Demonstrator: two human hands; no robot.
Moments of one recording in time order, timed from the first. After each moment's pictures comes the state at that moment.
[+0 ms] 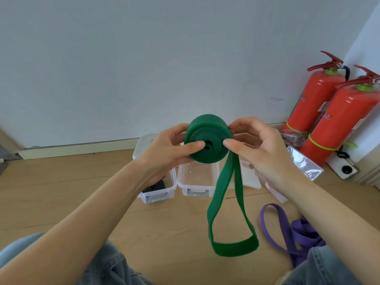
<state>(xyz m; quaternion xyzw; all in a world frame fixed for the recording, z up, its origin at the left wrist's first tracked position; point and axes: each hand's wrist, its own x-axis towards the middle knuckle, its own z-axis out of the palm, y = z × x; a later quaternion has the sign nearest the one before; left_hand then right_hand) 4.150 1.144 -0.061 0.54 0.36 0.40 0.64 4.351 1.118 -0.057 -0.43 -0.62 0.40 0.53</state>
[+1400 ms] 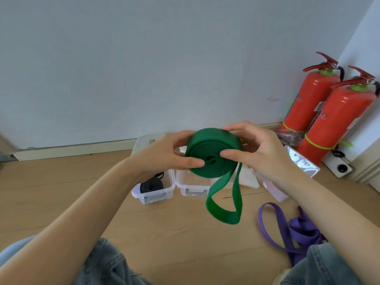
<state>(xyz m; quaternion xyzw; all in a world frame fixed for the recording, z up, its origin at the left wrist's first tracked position) 4.139 1.145 -0.056 0.66 0.36 0.27 0.61 4.358 1.118 -0.057 -0.45 -0.68 0.37 0.45</state>
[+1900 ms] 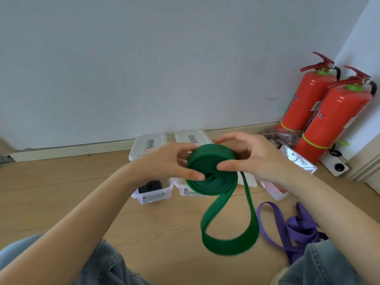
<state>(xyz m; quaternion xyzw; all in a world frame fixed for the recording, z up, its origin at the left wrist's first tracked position) 4.146 1.139 -0.060 0.71 0.38 0.20 0.56 4.366 1.118 -0.059 -0.45 -0.69 0.45 0.34</state>
